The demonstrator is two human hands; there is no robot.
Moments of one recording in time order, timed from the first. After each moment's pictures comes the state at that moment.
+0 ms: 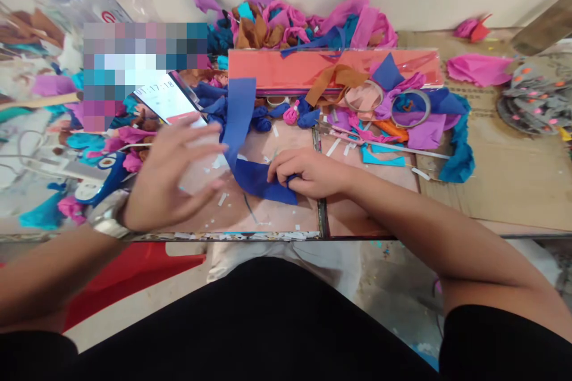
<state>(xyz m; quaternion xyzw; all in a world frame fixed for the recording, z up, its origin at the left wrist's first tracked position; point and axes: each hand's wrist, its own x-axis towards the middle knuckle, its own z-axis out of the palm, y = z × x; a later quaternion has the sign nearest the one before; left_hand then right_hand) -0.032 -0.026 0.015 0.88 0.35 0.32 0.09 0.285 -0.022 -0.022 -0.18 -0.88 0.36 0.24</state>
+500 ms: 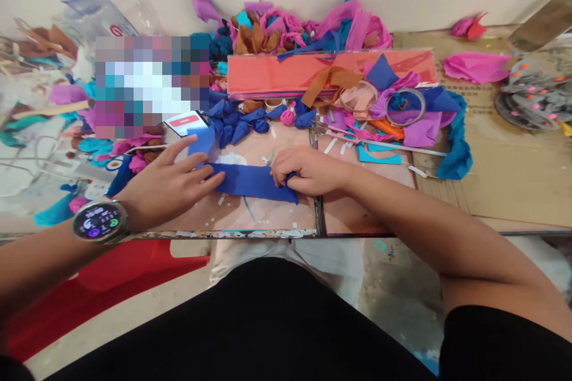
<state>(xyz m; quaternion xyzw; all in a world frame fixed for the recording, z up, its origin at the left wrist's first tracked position) -0.040 -0.029 0.023 0.97 0.23 0.01 -0.06 0.289 -0.021 -0.022 -0.16 -0.88 0.37 0.26</state>
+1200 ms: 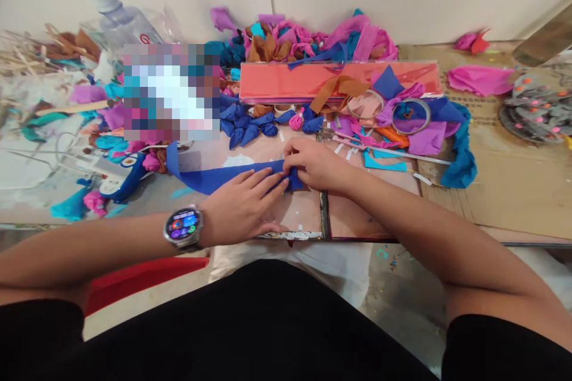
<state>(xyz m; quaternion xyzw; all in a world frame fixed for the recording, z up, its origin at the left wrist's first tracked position) 0.038 -0.073 -0.002 0.97 0.25 -0.02 0.00 0.292 -0.011 -0.046 -0.28 -0.91 0.15 0.28</state>
